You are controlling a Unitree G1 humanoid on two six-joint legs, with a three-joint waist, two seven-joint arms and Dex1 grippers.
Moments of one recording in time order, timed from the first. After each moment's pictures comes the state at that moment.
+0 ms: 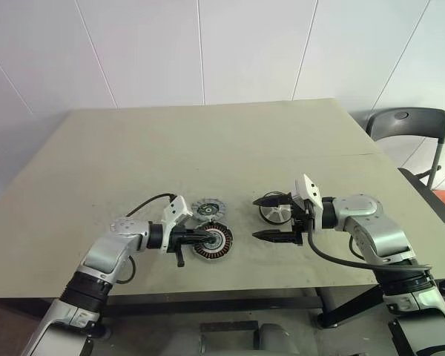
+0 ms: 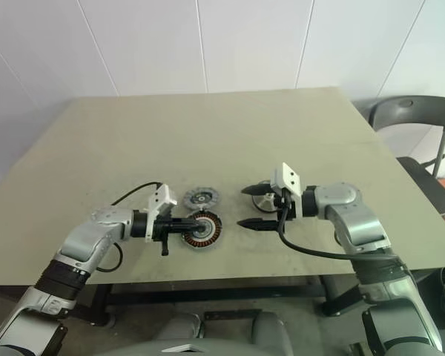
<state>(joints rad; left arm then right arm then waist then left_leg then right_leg) -0.32 0.52 -0.22 0.05 -0.34 0.49 -1.07 -0.42 -0.62 0.14 0.06 0.37 0.32 1.28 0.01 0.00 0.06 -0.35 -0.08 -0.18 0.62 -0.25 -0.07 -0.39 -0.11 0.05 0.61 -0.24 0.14</state>
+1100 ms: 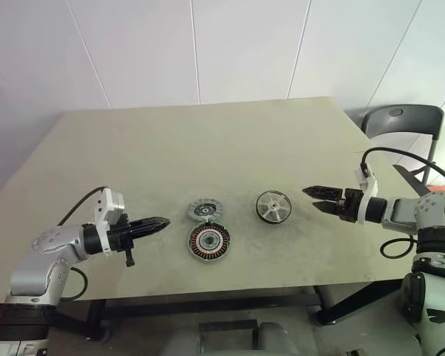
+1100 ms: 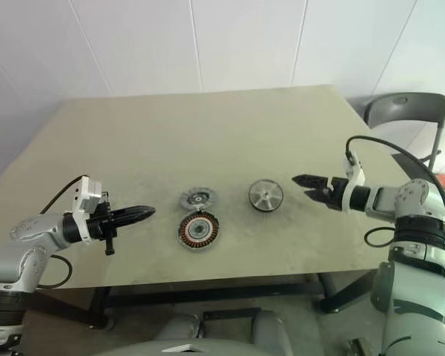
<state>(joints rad) -0.09 0.69 0.14 -0.06 -0.57 0.37 -1.20 -0.65 -0.69 -0.35 0.60 0.61 1.38 0.80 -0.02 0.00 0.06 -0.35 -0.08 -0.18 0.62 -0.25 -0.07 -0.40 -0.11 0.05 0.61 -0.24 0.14</state>
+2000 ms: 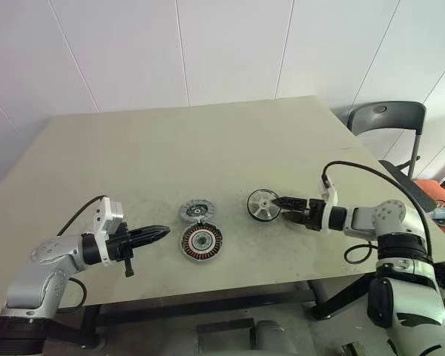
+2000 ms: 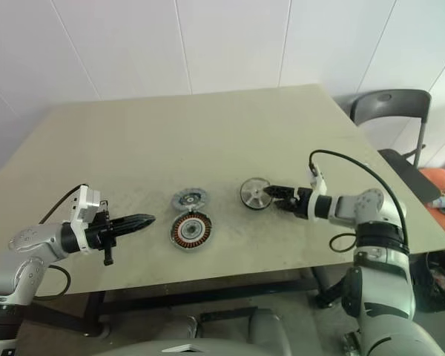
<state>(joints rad) -0.01 0.69 0.15 -0.12 -0.60 0.36 -1.18 -0.65 -0.48 -0.32 0.57 0.61 1.37 0.74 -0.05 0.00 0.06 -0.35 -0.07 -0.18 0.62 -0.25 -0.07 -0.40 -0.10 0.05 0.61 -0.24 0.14</state>
